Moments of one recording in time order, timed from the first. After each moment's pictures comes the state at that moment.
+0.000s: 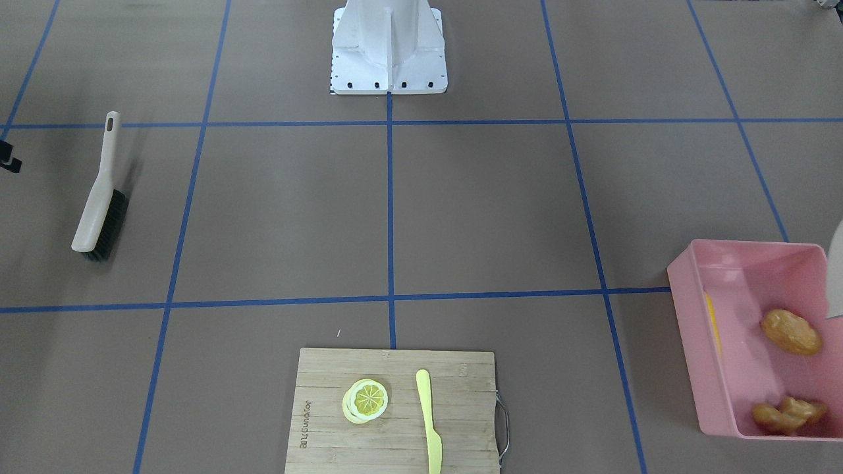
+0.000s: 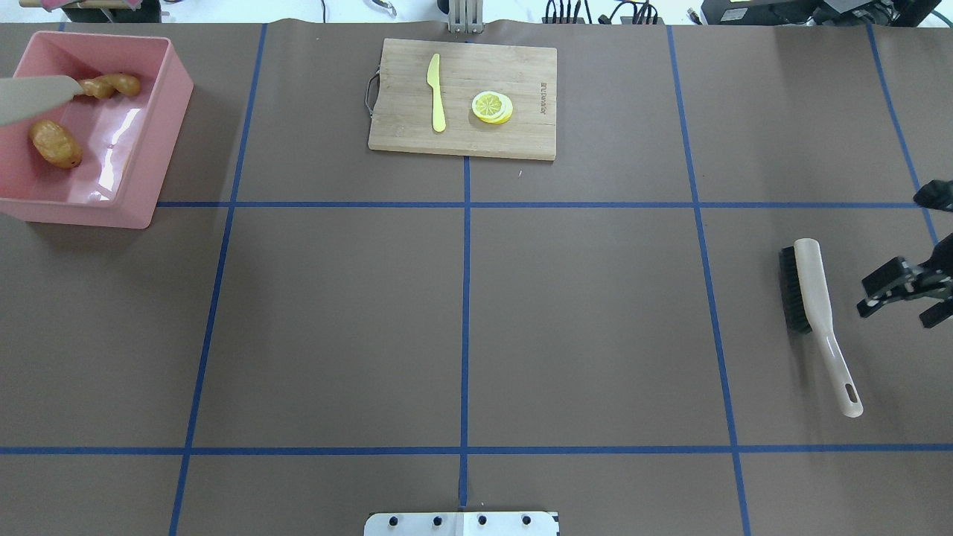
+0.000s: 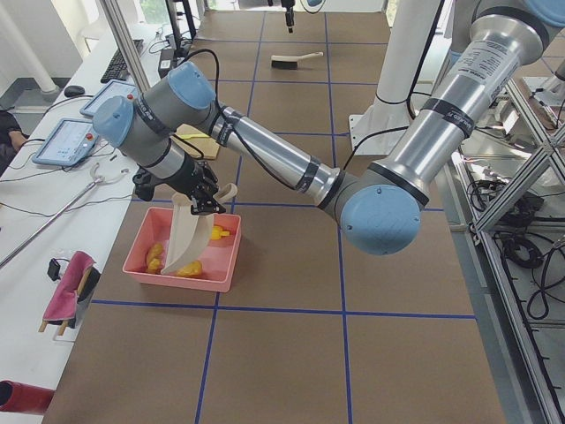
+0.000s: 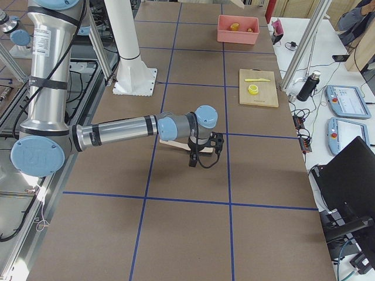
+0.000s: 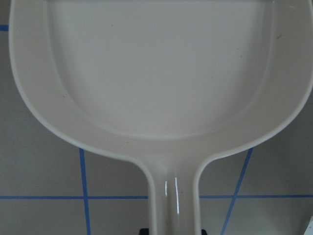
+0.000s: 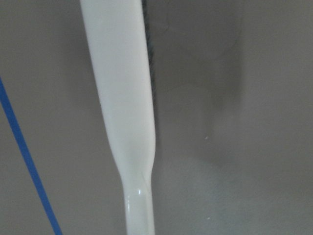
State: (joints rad) left arm -1.62 -2.16 -1.52 -0.42 -2.39 0.40; right arm 1.31 -1.71 1.87 -1.57 2.35 0.28
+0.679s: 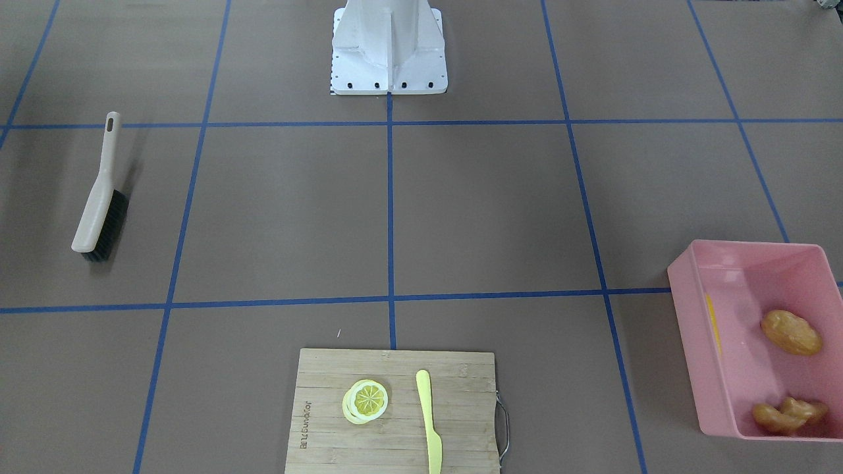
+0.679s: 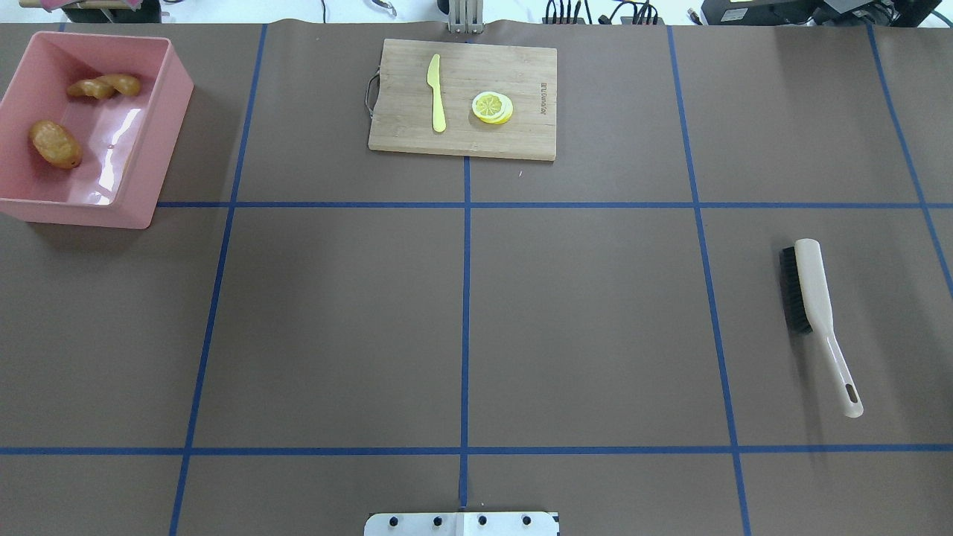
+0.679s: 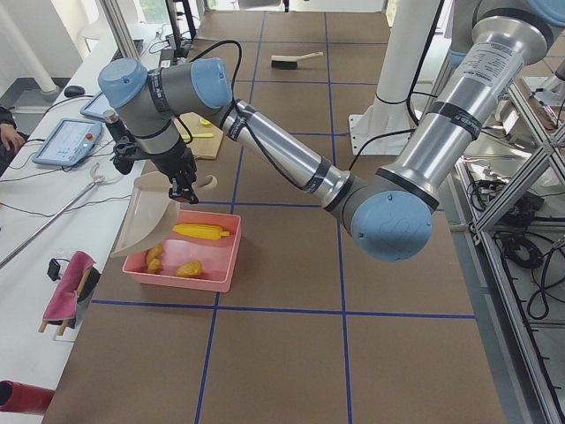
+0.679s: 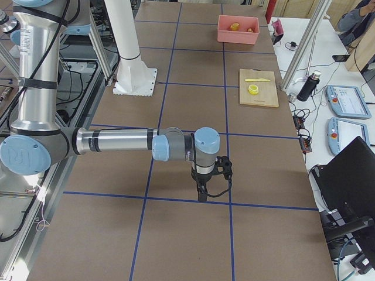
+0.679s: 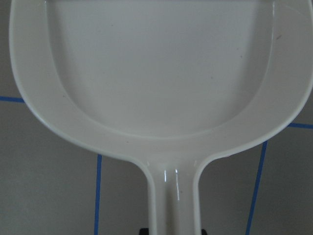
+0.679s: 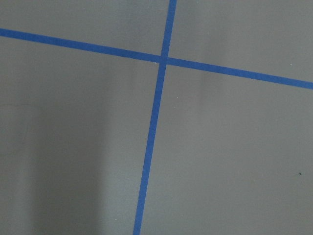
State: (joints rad) left arm -1.61 -2.10 -1.64 -0.85 -2.39 0.09; right arm 1.49 -1.70 1.75 -1.58 2.24 -0.06
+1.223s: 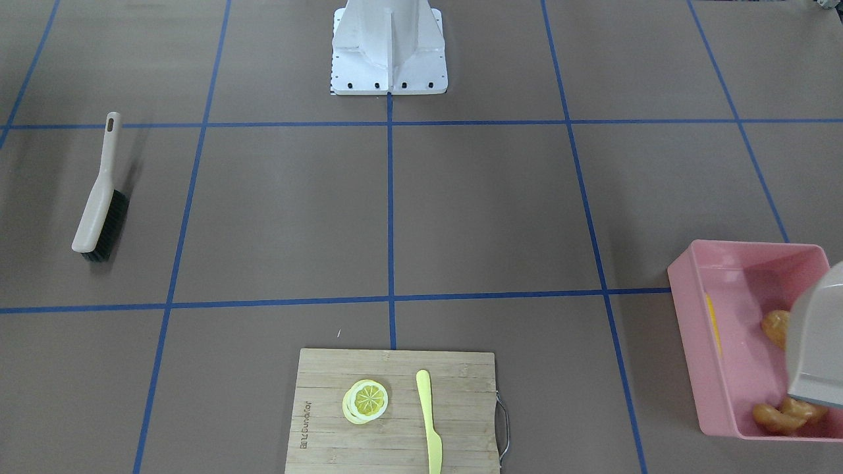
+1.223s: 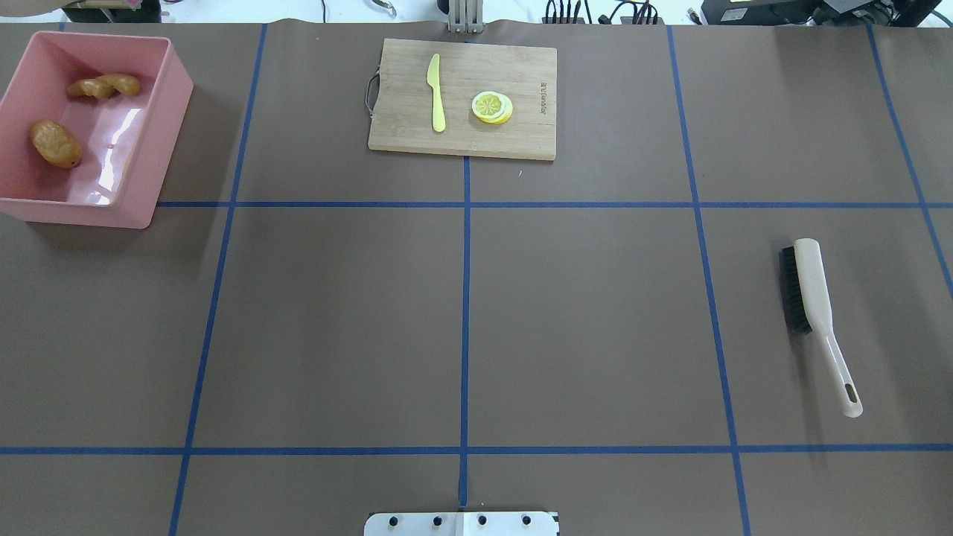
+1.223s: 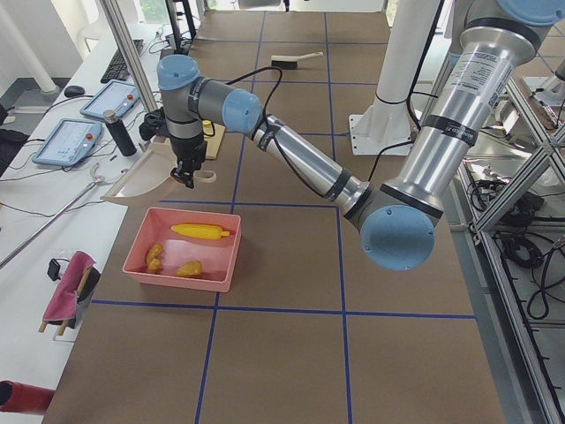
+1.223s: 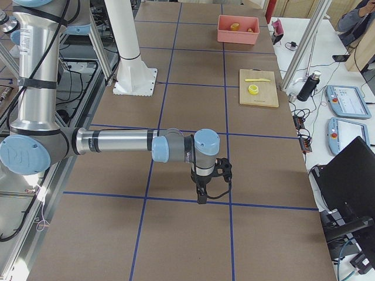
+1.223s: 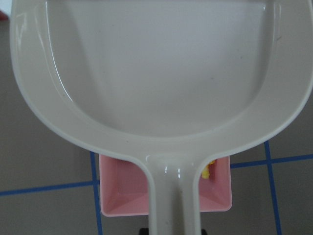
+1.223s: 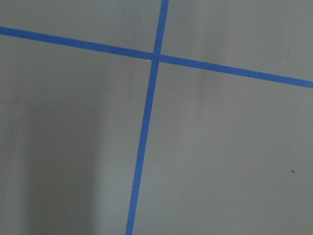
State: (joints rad) left arm -1.42 -1.97 -1.79 -1.35 -2.31 -0.01; right arm 1.50 -1.70 1.74 -1.58 2.23 -0.07
